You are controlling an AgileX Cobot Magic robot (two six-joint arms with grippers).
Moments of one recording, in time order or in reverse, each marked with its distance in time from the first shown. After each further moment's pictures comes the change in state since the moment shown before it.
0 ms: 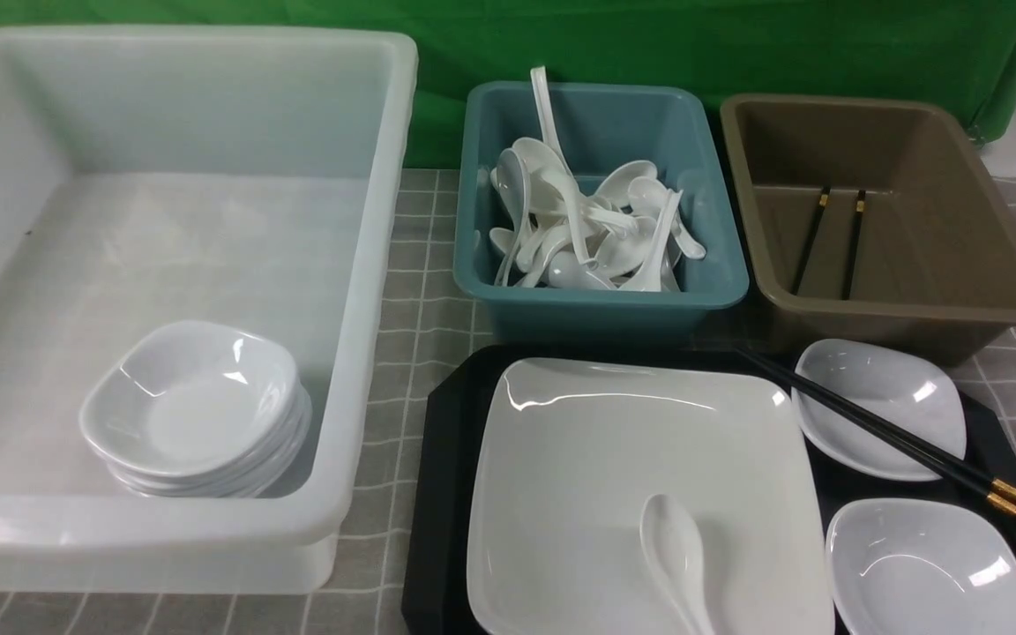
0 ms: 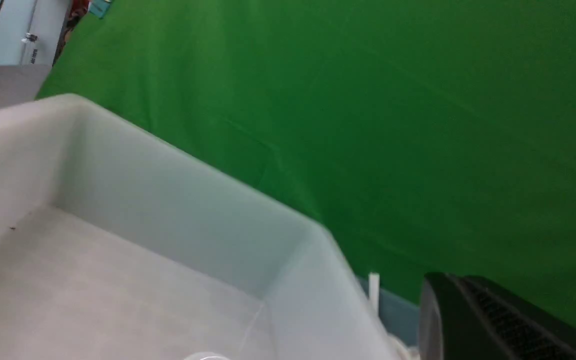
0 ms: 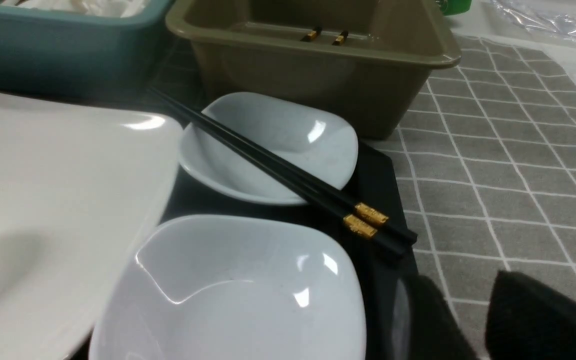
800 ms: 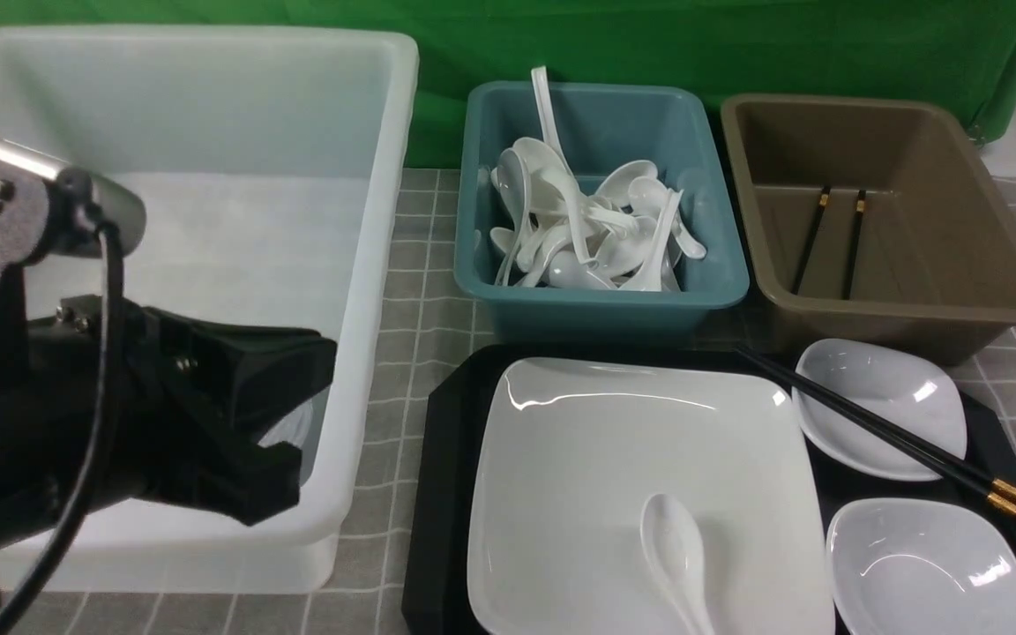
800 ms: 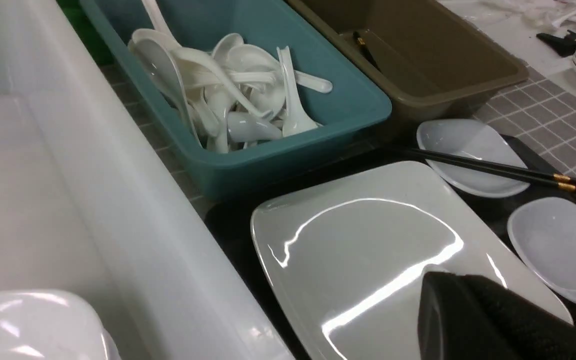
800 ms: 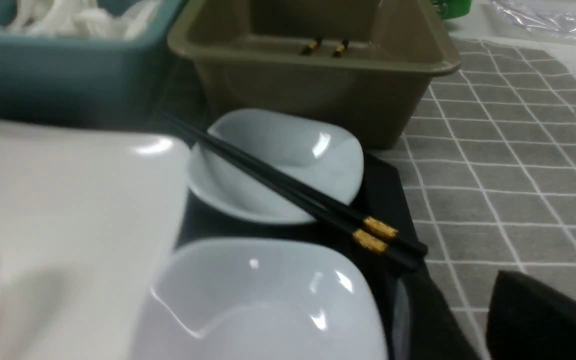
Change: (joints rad) right arm 0.000 0.000 0.000 0.050 -0.042 0.094; left arm -0.513 0.731 -0.381 -0.200 0.181 0.465
